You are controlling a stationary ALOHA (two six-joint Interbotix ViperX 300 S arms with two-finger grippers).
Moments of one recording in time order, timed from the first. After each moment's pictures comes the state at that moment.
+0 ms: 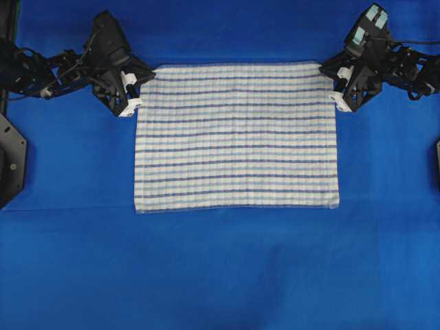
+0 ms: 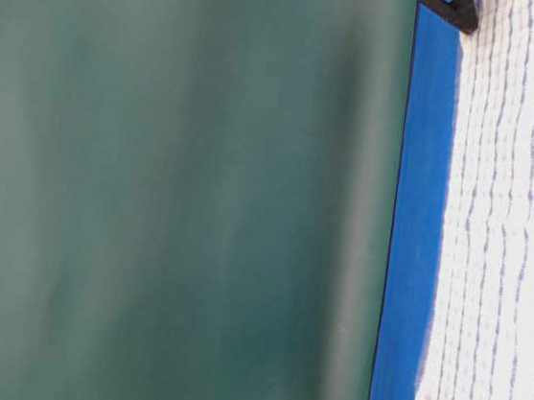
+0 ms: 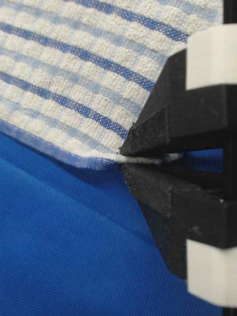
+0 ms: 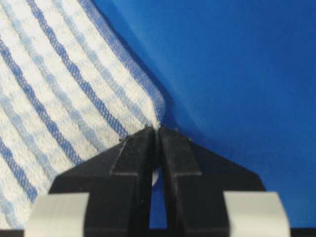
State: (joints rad) left arm 0.56 0.09 1.04 -0.02 -0.51 0.11; right arm -0.62 0.03 1.07 0.01 -0.37 0.00
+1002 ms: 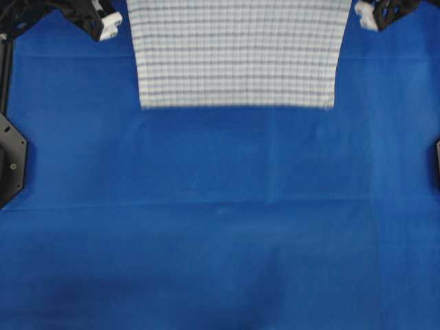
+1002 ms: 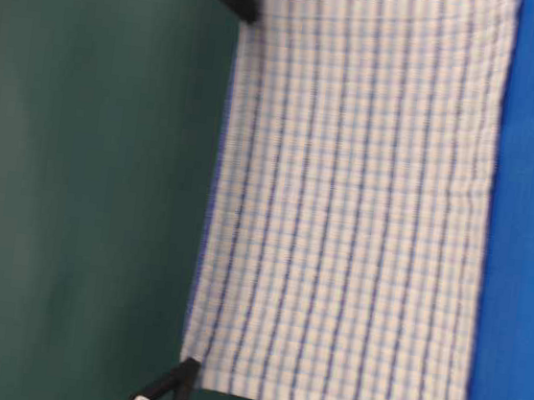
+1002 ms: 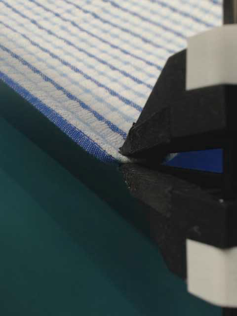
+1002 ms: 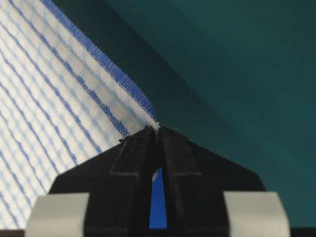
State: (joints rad) left arm 0.71 -0.34 0.89 -0.02 -0.36 0.23; right arm -0.80 -0.38 0.82 -0.03 -0.02 -0.15
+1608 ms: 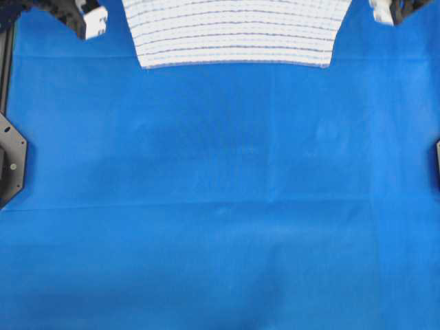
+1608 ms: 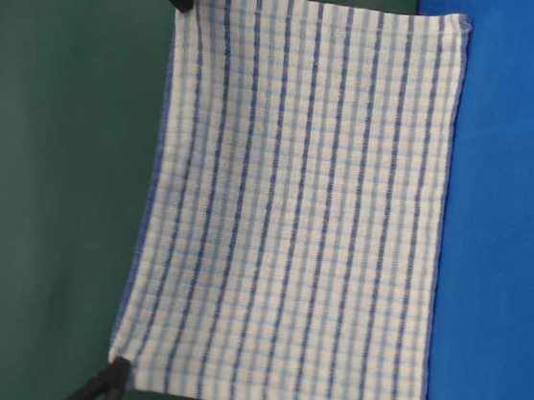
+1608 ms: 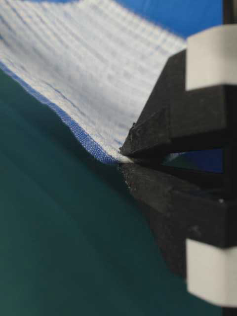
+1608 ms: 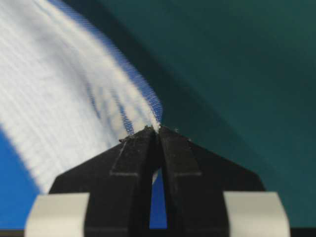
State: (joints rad) left arm 0.62 -0.52 0.91 -0.02 -0.31 0.22; right arm -0.69 -0.55 0.80 -0.02 0.12 -0.14
